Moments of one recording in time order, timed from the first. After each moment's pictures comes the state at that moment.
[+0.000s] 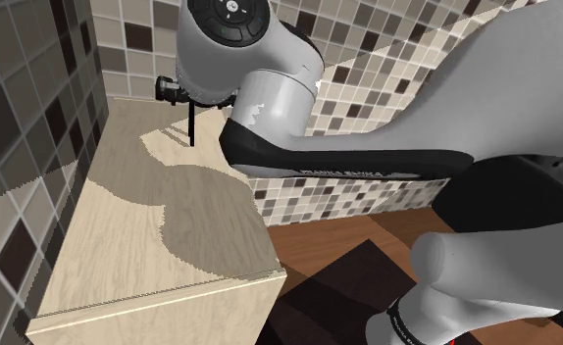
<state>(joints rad) -0.80 -0.49 1.33 -2.09 -0.42 2.53 1.22</state>
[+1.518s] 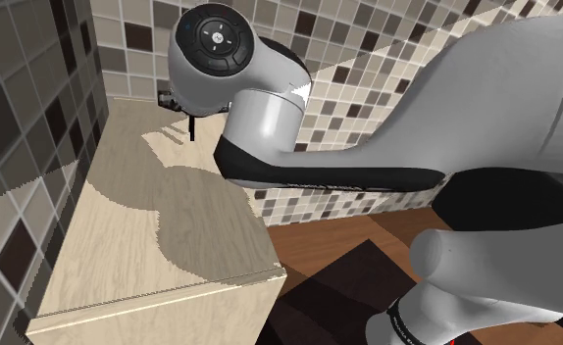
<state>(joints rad) -0.90 -0.52 1.42 -2.10 -0.44 2.58 1.29</state>
